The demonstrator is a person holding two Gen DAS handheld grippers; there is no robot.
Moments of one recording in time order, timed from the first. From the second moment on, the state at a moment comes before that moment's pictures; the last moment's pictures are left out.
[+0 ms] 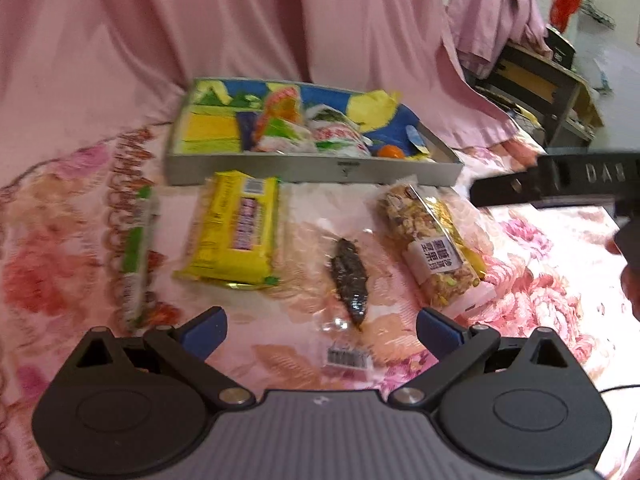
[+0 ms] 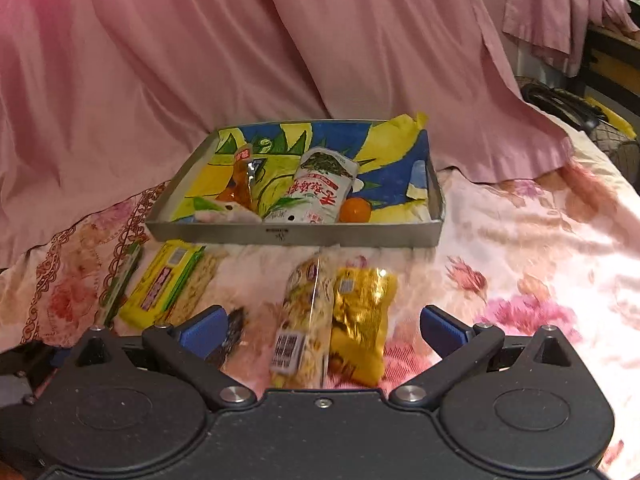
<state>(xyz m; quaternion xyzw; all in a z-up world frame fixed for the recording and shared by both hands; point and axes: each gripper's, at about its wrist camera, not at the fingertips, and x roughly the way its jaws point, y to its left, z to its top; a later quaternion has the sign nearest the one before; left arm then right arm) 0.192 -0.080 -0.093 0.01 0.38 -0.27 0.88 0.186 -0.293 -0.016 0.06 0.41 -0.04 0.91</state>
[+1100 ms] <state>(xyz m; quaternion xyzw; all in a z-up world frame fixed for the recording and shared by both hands) 0.213 -0.115 -0.119 0.08 0.38 -0.30 0.87 0.237 -0.260 -0.080 -0.06 0.49 0.02 0.87</state>
